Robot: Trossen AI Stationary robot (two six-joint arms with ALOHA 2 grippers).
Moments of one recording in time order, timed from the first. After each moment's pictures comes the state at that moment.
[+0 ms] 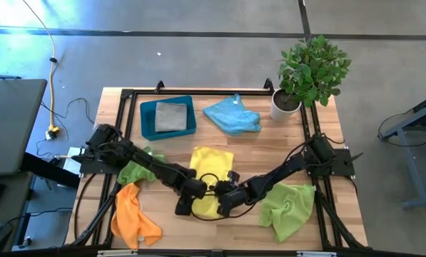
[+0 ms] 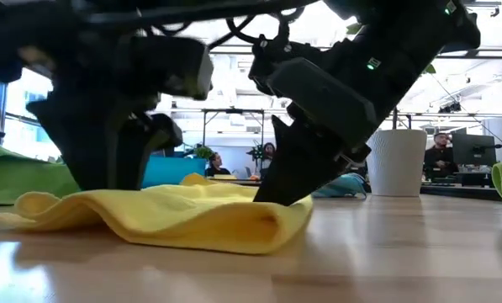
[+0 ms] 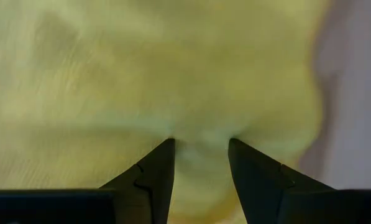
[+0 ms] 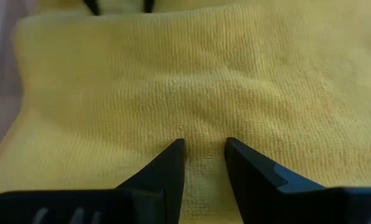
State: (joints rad) left arm -0.27 1.87 1.13 -0.52 0.09 -0.34; right arm 0.44 2.06 1.20 -0.13 0.38 0.60
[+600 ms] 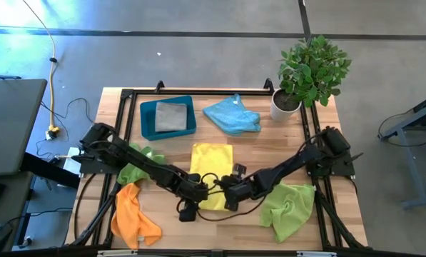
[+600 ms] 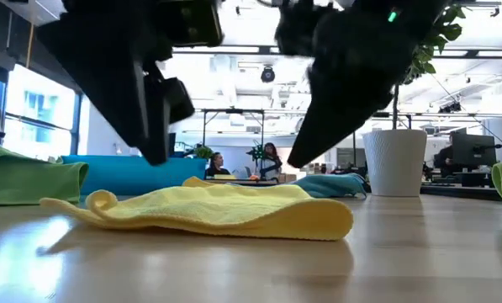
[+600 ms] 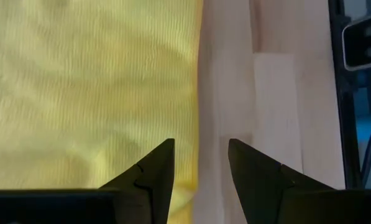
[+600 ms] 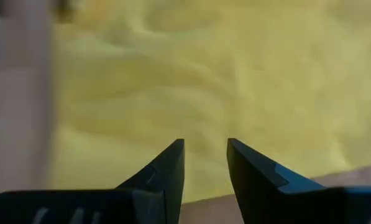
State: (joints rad) left arm -0.31 1.81 1.13 -0.38 0.09 -0.44; right arm 0.44 1.89 1.19 -0.34 0.37 0.56
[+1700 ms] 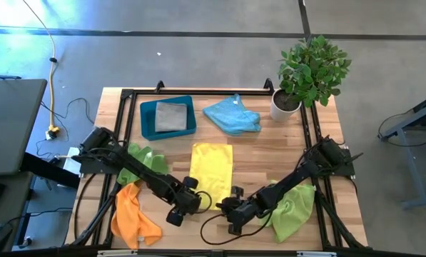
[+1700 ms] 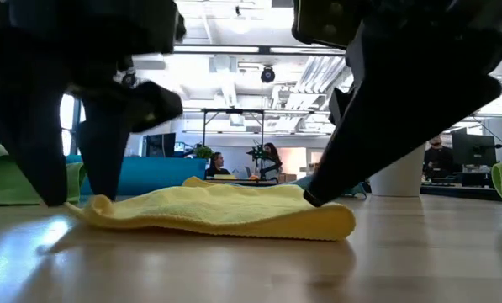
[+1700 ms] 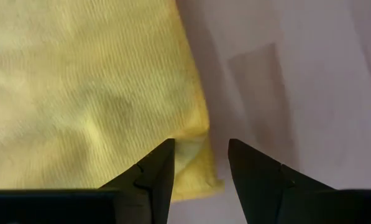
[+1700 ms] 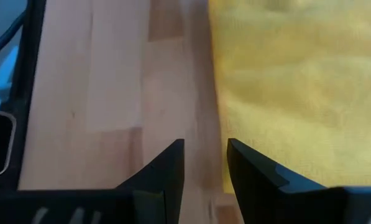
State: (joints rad) left arm -0.40 1.86 1.12 -0.50 -0.03 -0.14; right arm 0.58 2.00 1.20 -0.11 0.27 0.62
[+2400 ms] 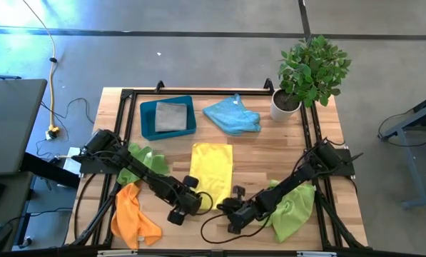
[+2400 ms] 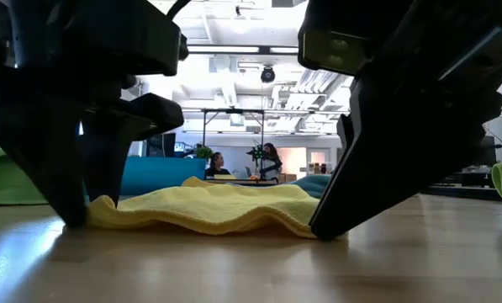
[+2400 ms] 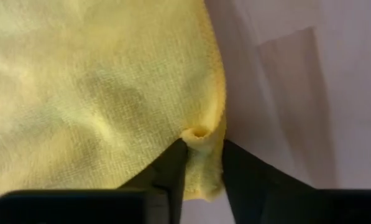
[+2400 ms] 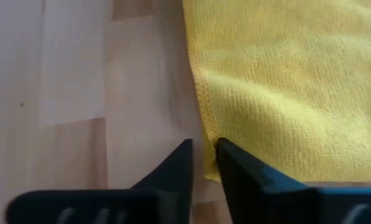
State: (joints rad) left arm -0.39 1.92 1.13 -0.52 -0.10 -0.15; right arm 0.59 2.05 1.20 -0.16 0.35 0.67
